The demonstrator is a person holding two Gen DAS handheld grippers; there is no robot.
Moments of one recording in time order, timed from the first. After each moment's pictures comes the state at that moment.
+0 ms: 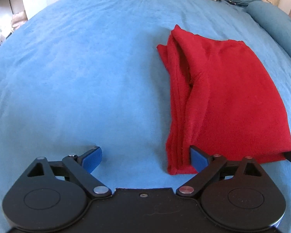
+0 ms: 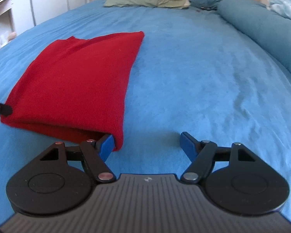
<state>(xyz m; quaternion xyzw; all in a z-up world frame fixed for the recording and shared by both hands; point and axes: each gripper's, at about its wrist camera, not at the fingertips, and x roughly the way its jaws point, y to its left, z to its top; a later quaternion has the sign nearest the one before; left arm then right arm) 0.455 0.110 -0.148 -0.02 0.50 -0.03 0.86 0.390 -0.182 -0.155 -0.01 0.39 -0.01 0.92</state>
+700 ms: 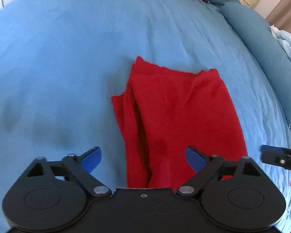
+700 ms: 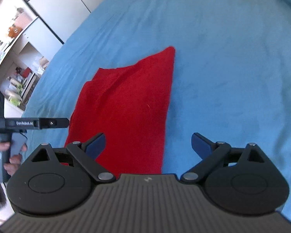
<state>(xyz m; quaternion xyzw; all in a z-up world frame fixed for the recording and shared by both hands) 0.590 0.098 -0.122 -0.08 0.54 -0.16 0.82 0.520 -0.223 -0.096 0.18 0.48 0.12 0.85</state>
